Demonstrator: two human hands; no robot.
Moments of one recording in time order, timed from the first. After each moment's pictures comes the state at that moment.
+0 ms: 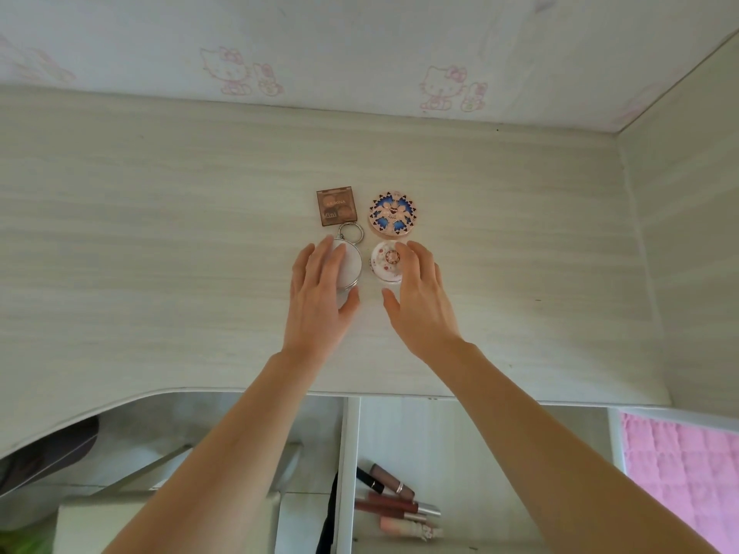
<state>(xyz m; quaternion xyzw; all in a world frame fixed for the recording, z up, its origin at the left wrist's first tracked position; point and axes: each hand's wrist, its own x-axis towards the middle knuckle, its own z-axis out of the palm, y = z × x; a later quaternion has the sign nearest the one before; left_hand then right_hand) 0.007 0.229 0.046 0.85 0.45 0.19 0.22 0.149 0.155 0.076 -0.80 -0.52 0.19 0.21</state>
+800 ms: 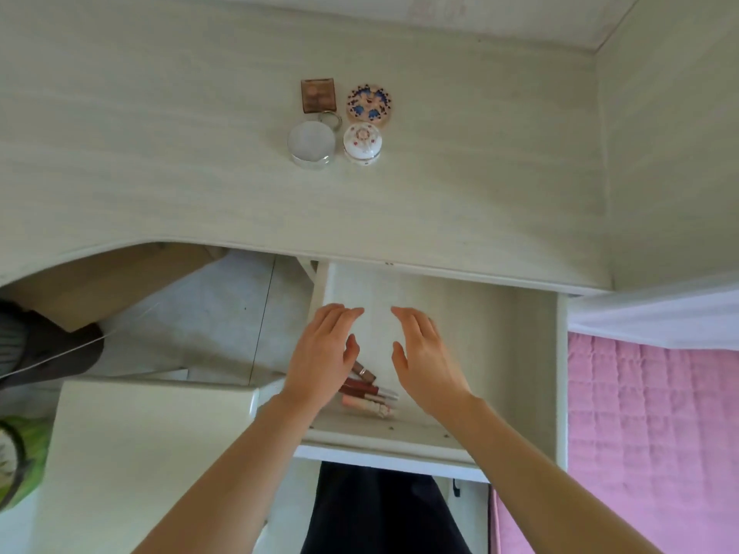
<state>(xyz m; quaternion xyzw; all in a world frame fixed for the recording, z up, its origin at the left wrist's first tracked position) -0.049 -0.022 0.031 0.86 0.43 0.12 0.26 0.108 -0.098 0.054 -0.75 -0.57 0.29 0.17</state>
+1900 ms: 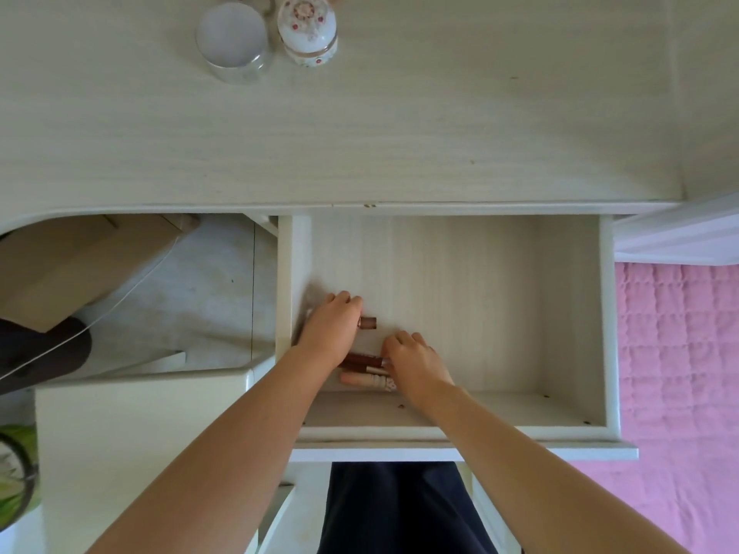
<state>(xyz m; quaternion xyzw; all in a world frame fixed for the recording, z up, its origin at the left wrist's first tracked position) -0.022 -0.010 -0.077 0.87 0.36 -0.20 0.28 0.080 -0.141 -0.091 -0.75 -0.54 0.38 -0.04</state>
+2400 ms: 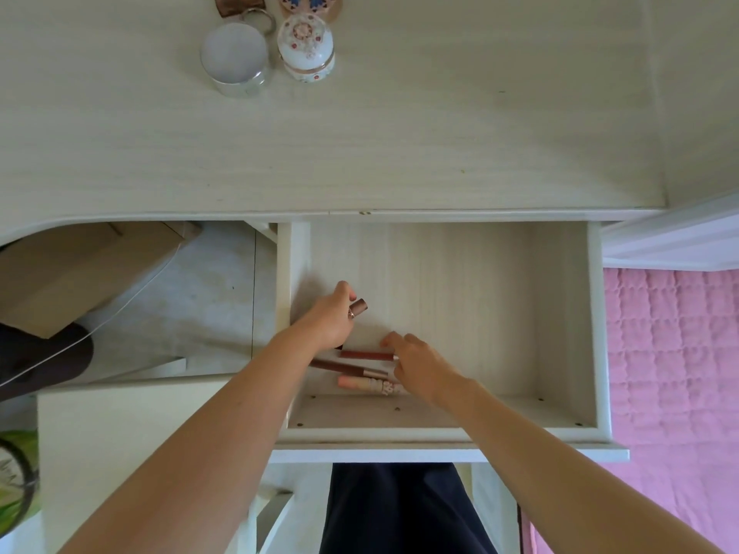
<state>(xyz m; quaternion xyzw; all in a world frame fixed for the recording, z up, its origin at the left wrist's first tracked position) -0.010 0.012 -0.053 0.73 0.47 -0.26 0.43 0.103 -0.135 -0.075 -0.71 -0.49 0.50 -0.01</state>
